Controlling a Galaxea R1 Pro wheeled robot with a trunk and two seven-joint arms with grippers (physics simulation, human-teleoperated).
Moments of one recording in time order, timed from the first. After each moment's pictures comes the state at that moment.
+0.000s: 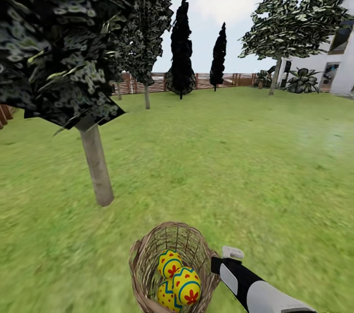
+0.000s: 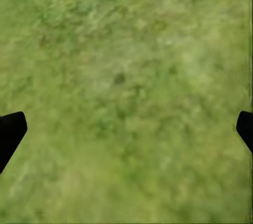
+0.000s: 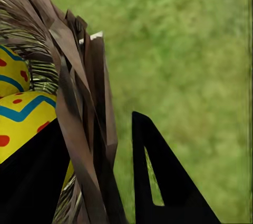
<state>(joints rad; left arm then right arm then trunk) 0.31 0.37 0.33 -1.10 0.08 0.04 -0.28 -0.66 0.12 0.03 -0.16 -0.25 0.17 -0.21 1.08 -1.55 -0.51</state>
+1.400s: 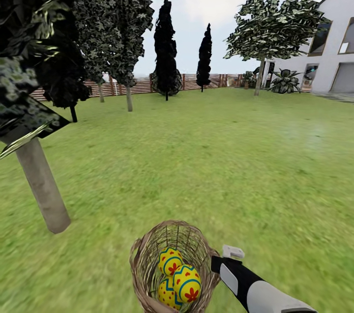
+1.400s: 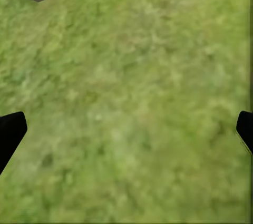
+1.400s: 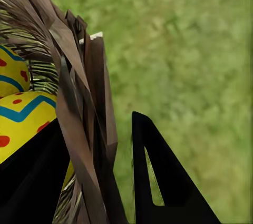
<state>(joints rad) 0.31 0.37 0.33 -1.10 0.08 0.02 -0.28 -0.66 0.11 0.03 -0.16 -0.25 0.15 -0.21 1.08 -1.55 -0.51</state>
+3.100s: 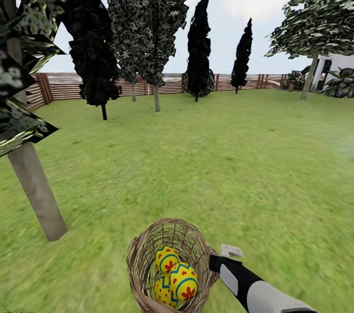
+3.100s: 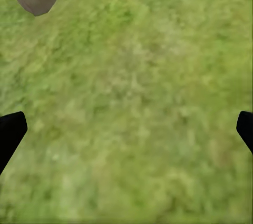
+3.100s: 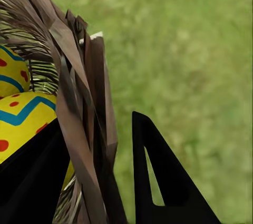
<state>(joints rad) 0.31 0.35 0.33 -1.05 0.08 -0.06 -0.28 -0.66 0.11 0.03 -0.16 -0.25 0.12 -0.16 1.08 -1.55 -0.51</state>
